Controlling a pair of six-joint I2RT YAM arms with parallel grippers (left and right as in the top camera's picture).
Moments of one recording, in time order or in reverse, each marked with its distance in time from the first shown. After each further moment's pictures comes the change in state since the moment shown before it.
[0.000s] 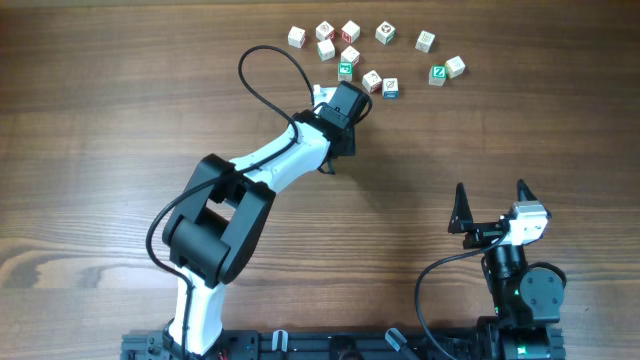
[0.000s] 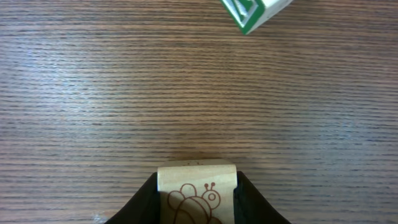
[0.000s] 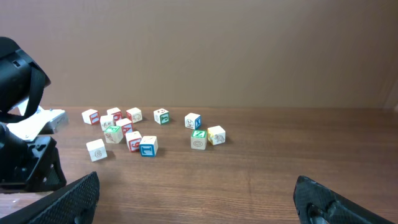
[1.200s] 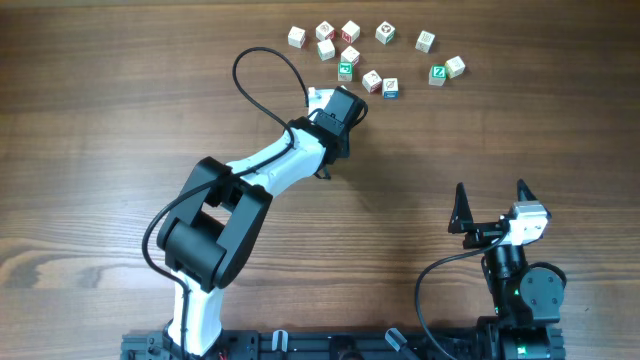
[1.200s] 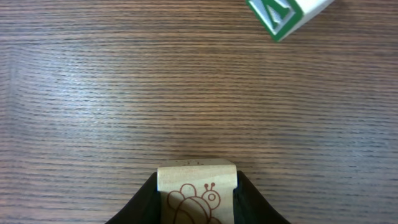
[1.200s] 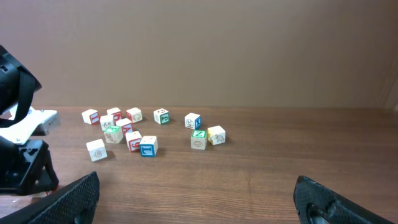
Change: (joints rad) left arm 0.004 -0.026 -0.072 0.063 -0.071 0.019; right arm 0.000 0.000 0.000 0.000 0.000 0.000
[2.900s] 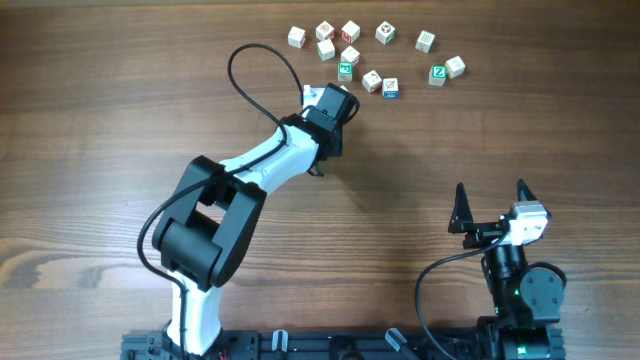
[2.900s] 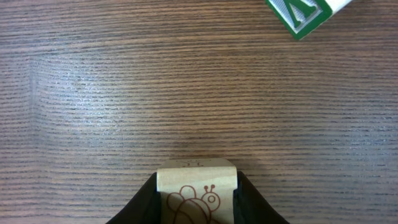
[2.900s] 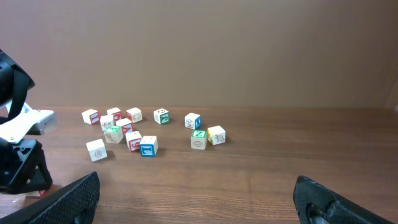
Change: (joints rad) left arm 0.029 -0.008 -0.006 -0.015 0.032 0.077; right arm 0.000 0.000 0.000 0.000 0.000 0.000
